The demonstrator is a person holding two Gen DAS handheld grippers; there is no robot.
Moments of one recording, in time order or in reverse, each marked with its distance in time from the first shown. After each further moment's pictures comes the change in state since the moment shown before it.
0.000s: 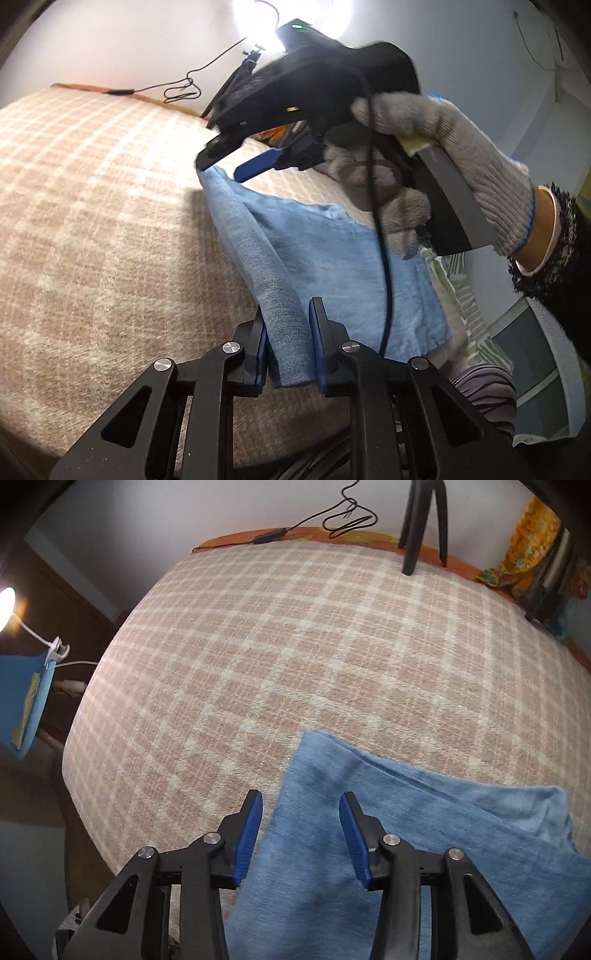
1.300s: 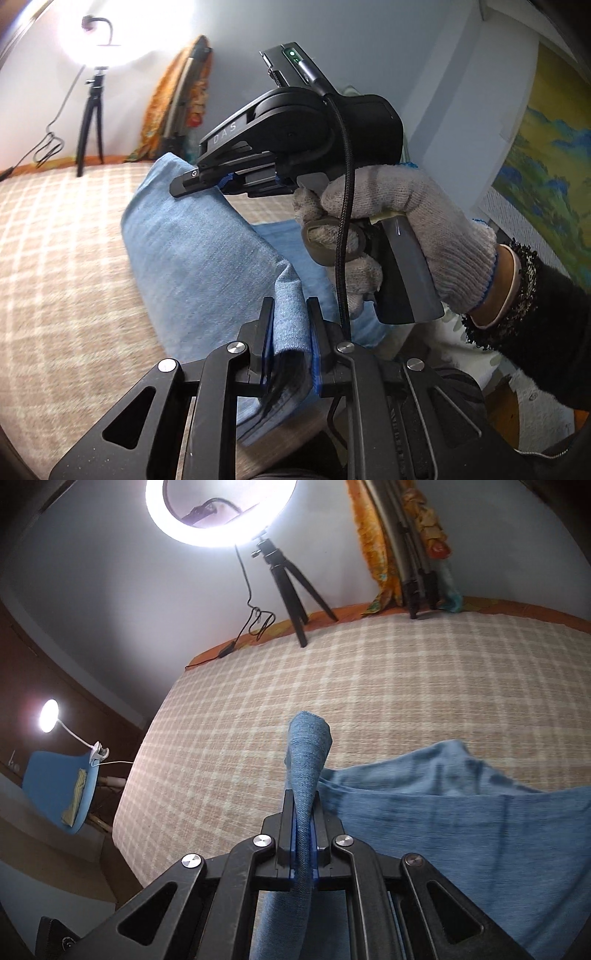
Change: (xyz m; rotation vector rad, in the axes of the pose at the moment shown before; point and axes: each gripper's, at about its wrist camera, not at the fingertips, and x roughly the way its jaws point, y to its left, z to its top) left arm 0.073 -0.120 0.044 0.309 0.129 -0.162; right arm -0.093 -0.139 -0.088 0.260 -0.366 0.183
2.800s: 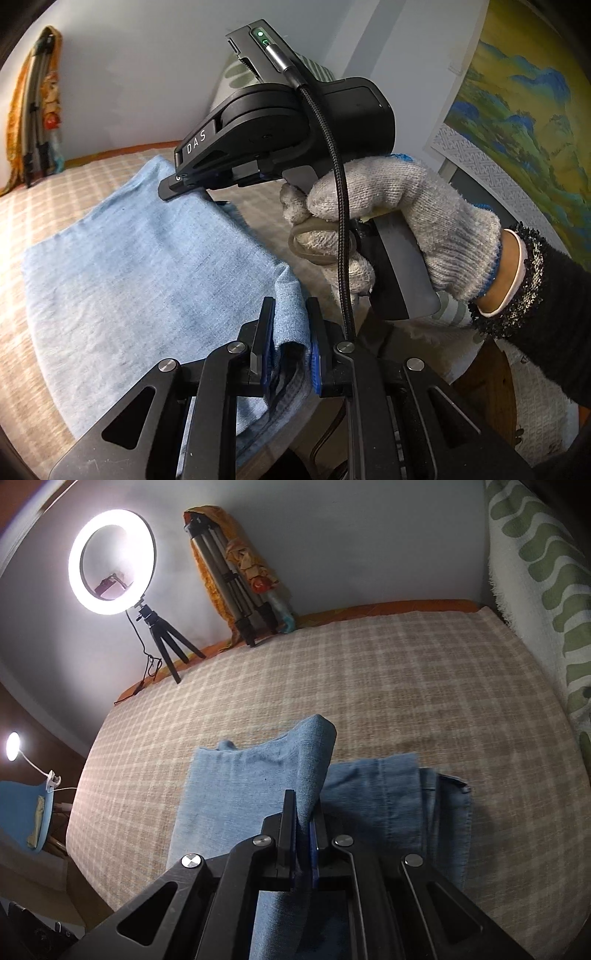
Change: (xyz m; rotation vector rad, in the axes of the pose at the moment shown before) left arm 0.128 -0.101 0.024 0.197 0.171 -0.190; right arm -0.116 -0.174 -0.028 0.103 -0.090 -0.210
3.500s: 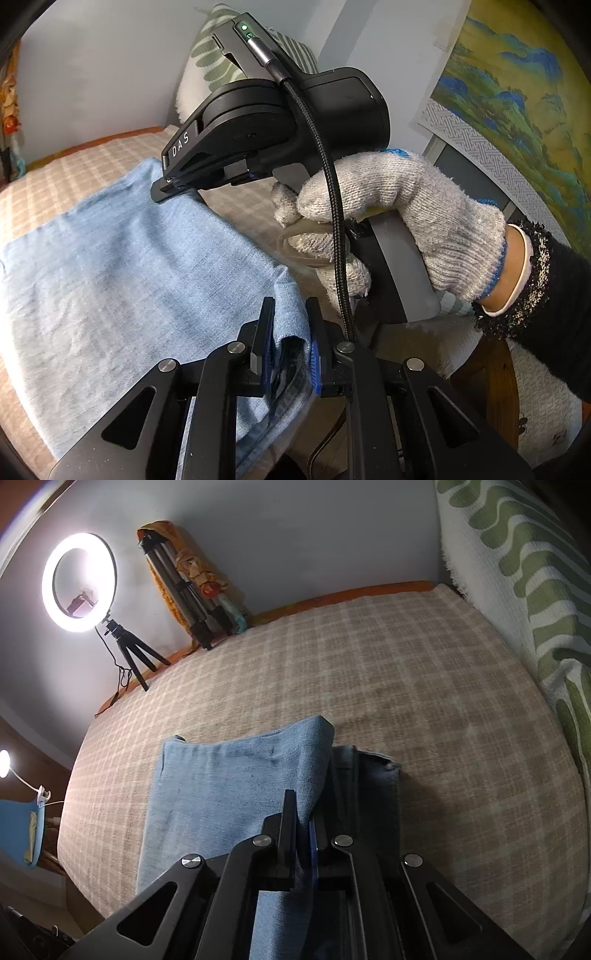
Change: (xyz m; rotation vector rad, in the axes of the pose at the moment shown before) left arm 0.032 0.005 0.006 0.054 0.077 -0.052; right arm -0.006 -0.059 -0.017 0.075 -0.003 -0.048
